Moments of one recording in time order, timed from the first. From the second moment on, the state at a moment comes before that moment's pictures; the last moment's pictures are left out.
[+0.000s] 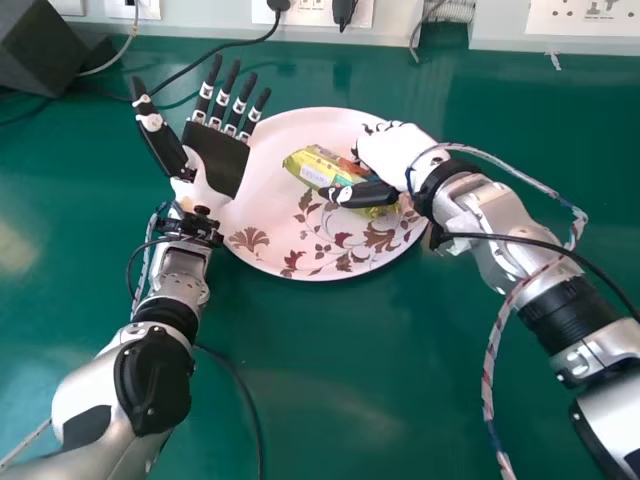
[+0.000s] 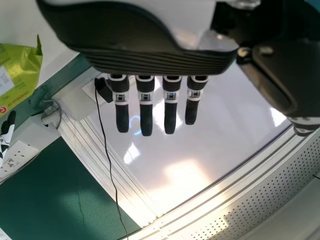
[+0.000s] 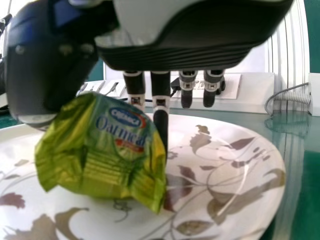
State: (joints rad) left arm -0.97 0.08 0.72 1.29 -0.60 -0.25 -0.93; right arm -0.84 -0.51 0.51 0.40 -0.91 -0.03 0.27
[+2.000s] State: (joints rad) left arm -0.97 0.08 0.71 1.29 -0.59 -0.26 -0.89; right arm -0.66 -0.58 0.31 0.04 -0.90 0.06 0.27
